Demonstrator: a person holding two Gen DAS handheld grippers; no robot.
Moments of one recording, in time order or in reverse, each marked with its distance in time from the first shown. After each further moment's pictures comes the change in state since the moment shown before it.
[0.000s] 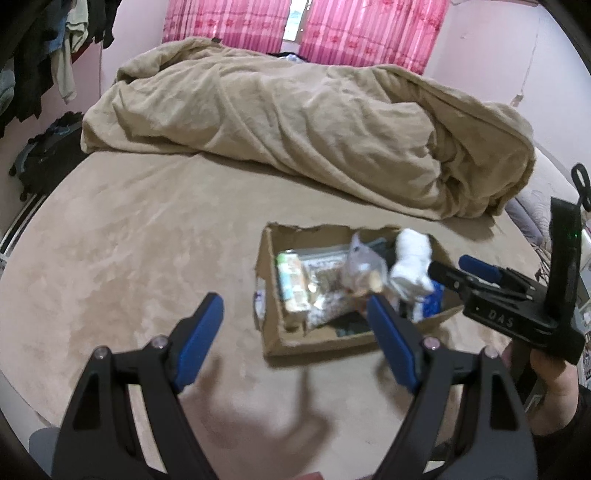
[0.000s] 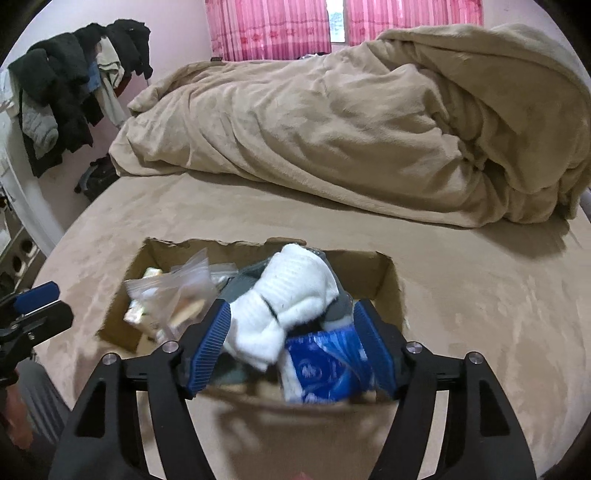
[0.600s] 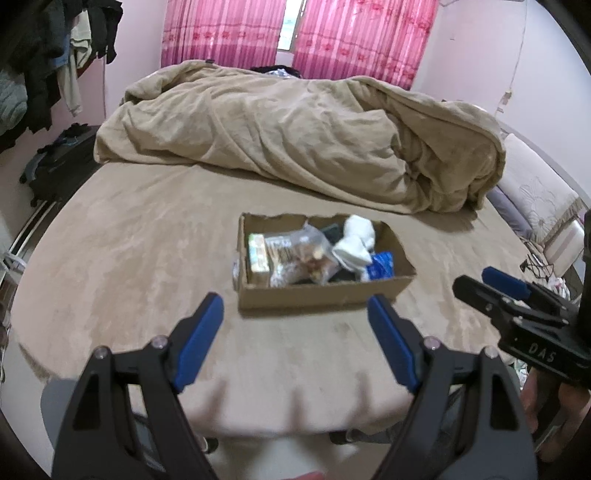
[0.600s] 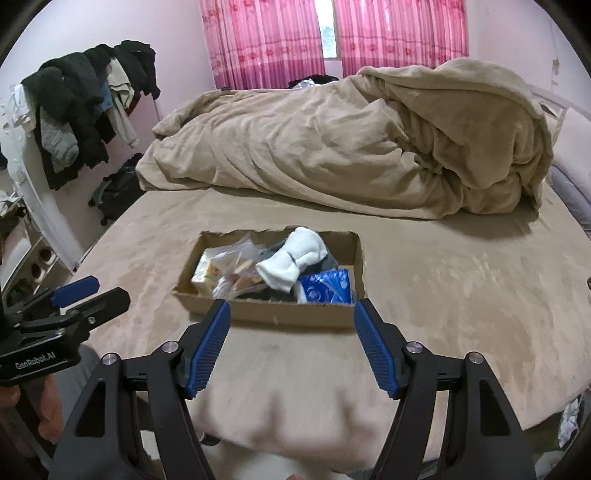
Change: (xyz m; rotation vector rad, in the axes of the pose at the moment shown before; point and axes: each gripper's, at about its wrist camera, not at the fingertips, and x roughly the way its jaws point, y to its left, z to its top) left arm -0.091 -0.054 -0.033 0.020 -0.023 0.018; right arm -0.139 0.014 -0.036 0.032 -0.045 0.002
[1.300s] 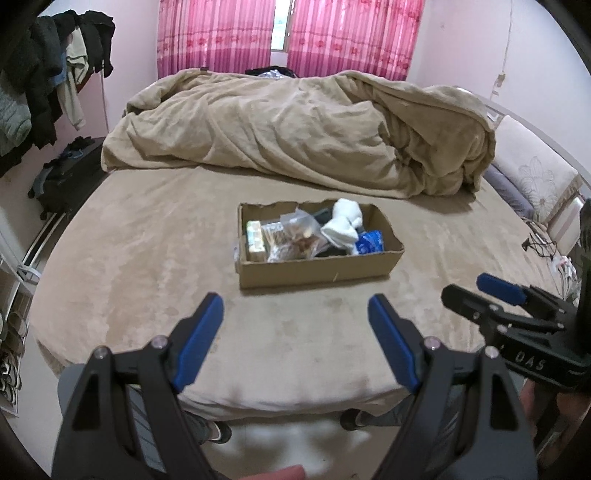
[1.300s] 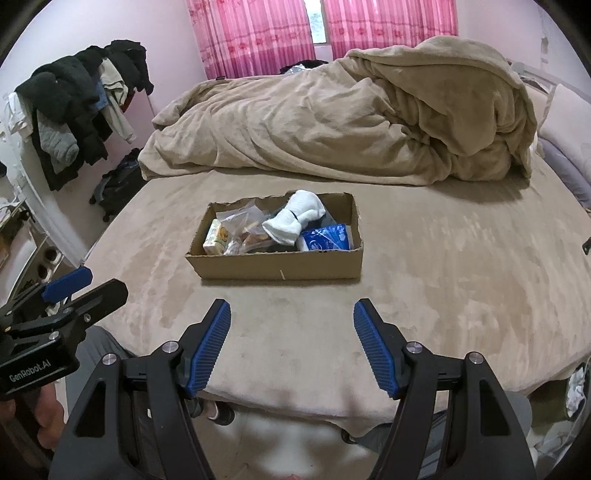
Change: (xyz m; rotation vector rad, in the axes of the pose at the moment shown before) left arm -0.029 -0.020 -0.020 0.055 0.009 0.047; right arm -0.027 0.003 -0.035 0.058 0.055 0.003
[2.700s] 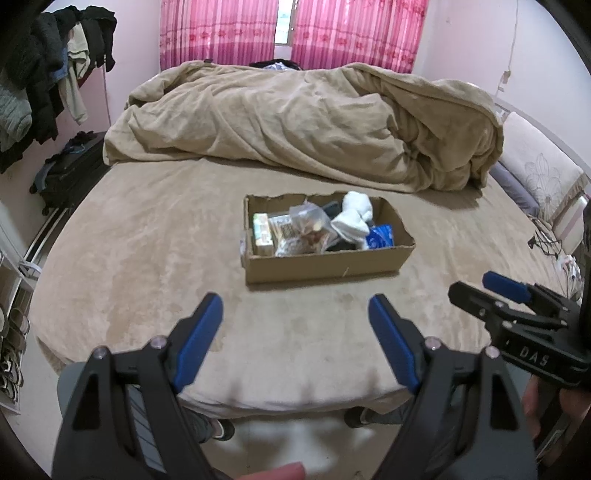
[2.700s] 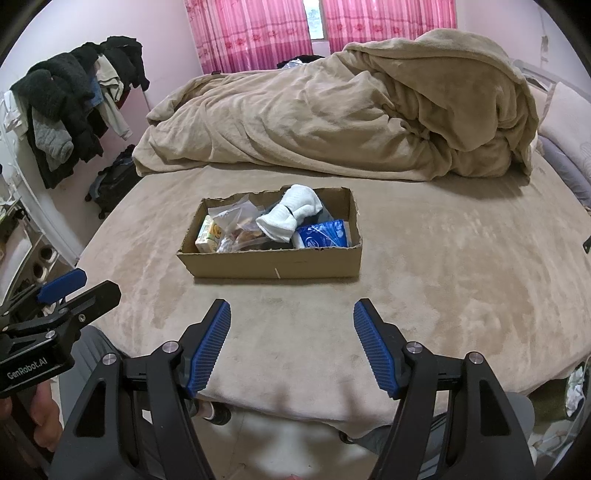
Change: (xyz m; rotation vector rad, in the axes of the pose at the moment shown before) left arm 0.014 0.007 -0.002 -0.002 0.023 0.012; right arm 0.015 -0.005 0.003 0.002 0.017 -0.008
